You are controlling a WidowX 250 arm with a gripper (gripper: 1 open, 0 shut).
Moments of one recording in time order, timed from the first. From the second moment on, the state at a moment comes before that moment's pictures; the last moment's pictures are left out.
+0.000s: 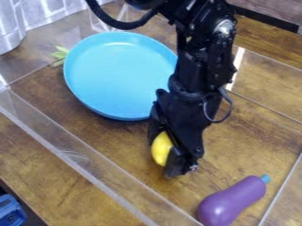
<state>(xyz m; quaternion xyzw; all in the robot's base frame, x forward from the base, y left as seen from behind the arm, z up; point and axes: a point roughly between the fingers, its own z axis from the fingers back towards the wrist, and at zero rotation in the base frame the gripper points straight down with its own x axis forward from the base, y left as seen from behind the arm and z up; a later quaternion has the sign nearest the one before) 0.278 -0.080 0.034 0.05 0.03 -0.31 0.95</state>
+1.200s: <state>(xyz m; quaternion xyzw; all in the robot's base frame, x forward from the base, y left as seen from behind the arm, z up) 0.285 -0.073 0.040 0.06 0.03 -0.31 0.95</state>
